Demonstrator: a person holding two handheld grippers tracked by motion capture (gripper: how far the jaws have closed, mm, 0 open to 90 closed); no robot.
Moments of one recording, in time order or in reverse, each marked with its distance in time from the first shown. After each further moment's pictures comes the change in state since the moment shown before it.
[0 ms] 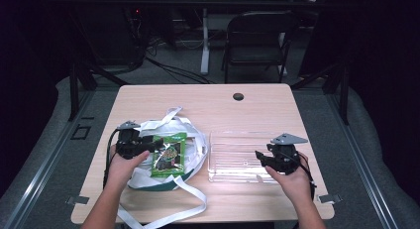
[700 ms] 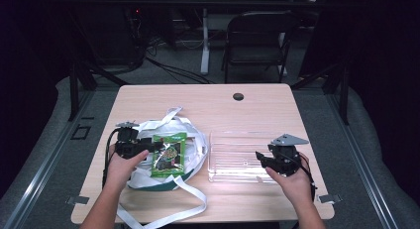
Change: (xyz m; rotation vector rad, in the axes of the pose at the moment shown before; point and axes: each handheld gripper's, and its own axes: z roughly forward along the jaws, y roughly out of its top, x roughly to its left) left arm 0.004 0.001 -0.002 0.043 -0.022 -0.081; right arm 0.004 0.001 -0.006 -0.007 -0.011 -0.013
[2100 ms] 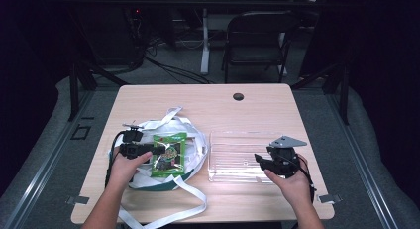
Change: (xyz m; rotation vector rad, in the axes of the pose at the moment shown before) left arm 0.011 -0.006 0.024 0.131 -0.012 -0.099; right arm 0.003 -0.003 0.000 0.016 0.006 -0.005
